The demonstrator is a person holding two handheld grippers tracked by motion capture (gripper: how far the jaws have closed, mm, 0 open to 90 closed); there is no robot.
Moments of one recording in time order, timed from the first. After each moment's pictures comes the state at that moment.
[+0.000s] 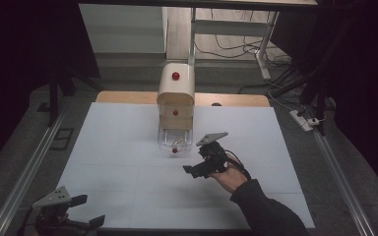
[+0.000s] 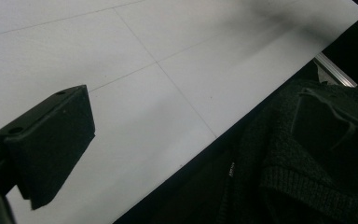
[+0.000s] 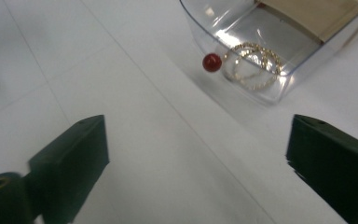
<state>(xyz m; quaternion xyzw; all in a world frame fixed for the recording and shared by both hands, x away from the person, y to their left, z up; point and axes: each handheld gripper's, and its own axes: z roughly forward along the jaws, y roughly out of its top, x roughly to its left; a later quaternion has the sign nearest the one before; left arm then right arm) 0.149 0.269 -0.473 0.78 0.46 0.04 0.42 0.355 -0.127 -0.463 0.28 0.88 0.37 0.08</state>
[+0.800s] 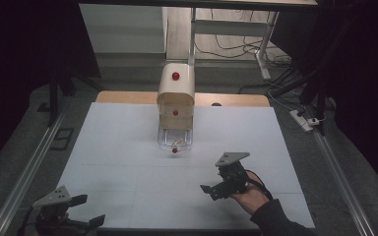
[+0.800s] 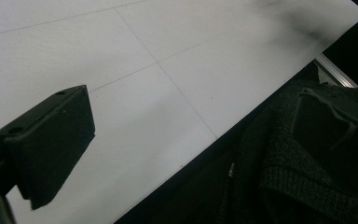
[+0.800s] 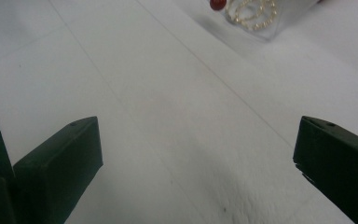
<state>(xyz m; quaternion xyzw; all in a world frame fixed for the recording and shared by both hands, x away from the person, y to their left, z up) 0.149 0.269 -0.473 0.78 0.46 0.04 0.42 0.303 -0.181 -0.465 0.27 0.89 0.36 0.09</state>
